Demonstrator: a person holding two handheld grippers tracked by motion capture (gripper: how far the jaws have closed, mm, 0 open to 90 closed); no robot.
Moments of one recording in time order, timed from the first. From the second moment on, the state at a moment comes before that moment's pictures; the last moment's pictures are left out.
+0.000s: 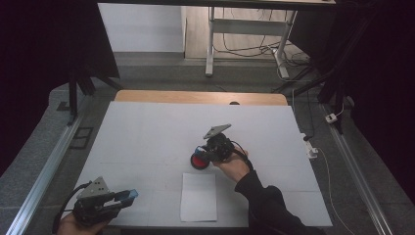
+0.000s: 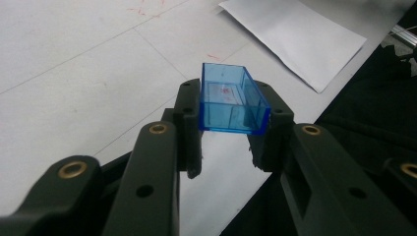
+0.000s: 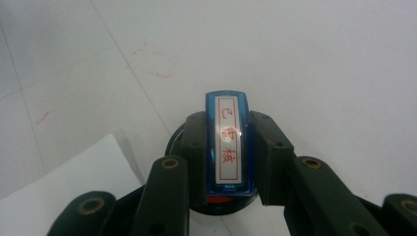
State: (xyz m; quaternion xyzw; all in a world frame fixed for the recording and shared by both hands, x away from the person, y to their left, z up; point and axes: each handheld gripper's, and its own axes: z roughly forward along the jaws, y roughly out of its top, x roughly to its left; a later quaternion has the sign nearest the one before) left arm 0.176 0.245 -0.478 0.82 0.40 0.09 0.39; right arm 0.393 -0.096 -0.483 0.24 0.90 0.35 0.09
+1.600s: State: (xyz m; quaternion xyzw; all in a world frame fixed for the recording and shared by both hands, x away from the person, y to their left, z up) left arm 0.177 0.244 -0.479 0.83 0.40 0.09 0.39; right arm 0.400 -0.099 -0.488 0.27 0.89 0.37 0.06
